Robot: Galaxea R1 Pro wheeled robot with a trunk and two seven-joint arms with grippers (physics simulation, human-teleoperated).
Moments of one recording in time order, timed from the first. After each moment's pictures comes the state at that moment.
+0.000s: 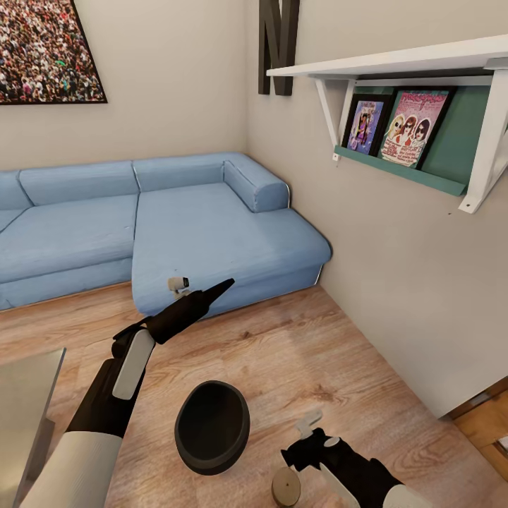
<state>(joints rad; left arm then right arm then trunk) -0.64 -0.02 0.00 -1.29 0.71 0.57 -0.90 -0.56 -0.04 0.79 -0.49 -0.42 0.25 0.03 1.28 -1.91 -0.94</state>
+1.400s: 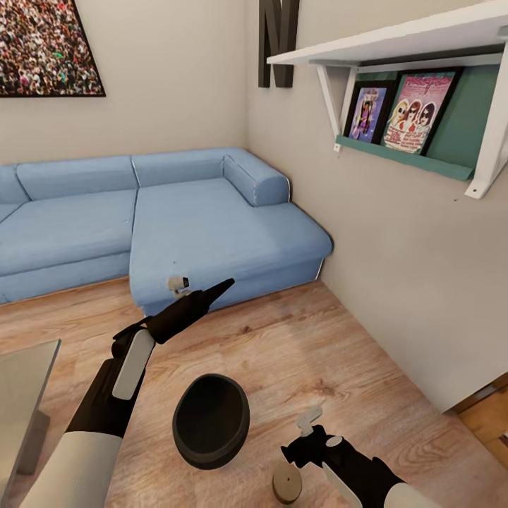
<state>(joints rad) -0.64 -0.02 0.00 -1.29 0.71 0.57 -0.90 -0.56 -0.05 0.79 -0.48 -0.40 0.20 0.06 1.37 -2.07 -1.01</state>
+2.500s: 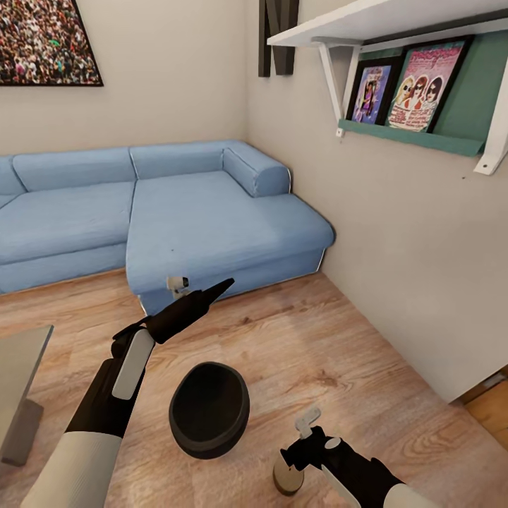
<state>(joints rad) -0.64 -0.02 0.00 -1.30 0.71 0.57 -0.90 -0.56 -0.05 0.81 -0.47 -0.39 0.20 0.06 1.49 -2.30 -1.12</state>
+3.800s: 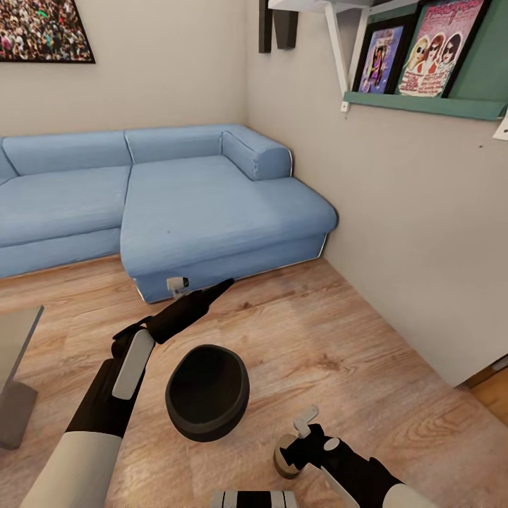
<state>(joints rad) -0.64 -0.02 0.00 -1.29 0.71 0.57 -0.90 -0.56 -0.04 0.81 -0.47 -0.34 0.17 0.06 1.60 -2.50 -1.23</state>
